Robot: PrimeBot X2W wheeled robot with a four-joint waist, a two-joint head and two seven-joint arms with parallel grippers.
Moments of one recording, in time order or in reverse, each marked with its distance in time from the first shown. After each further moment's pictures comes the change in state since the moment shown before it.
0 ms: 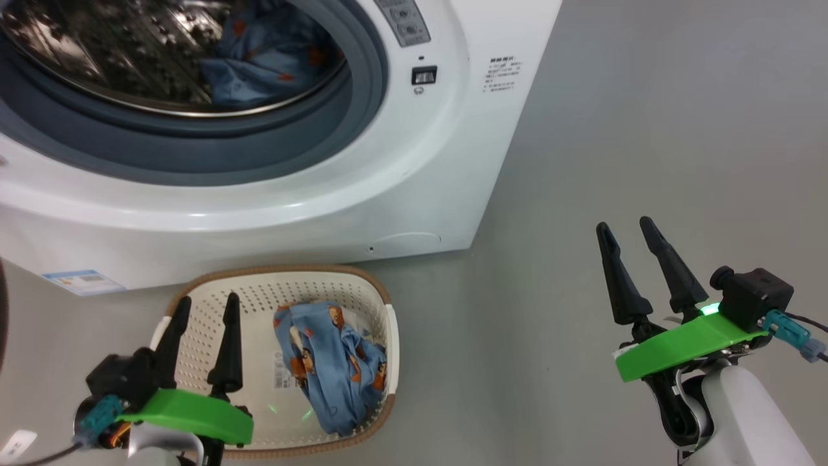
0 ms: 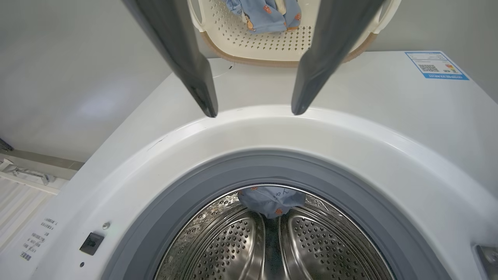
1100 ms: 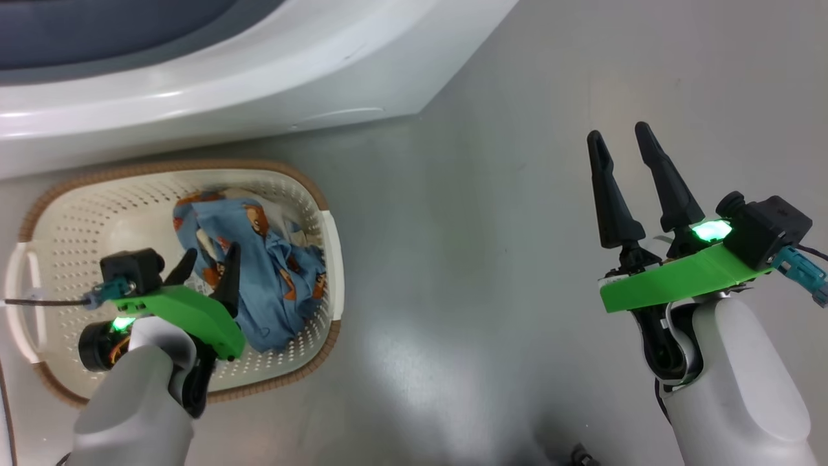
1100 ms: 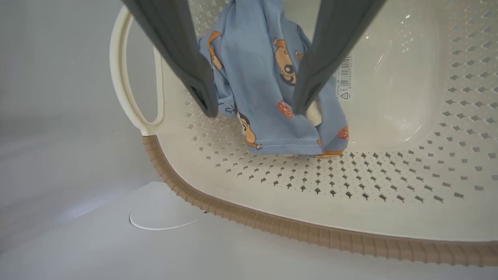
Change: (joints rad) left arm -0.487 0.081 -0.336 0.652 -0.313 -0.007 0.042; right arm -0.152 0.053 -0.008 -0.085 -0.021 0.000 0.000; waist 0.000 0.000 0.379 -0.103
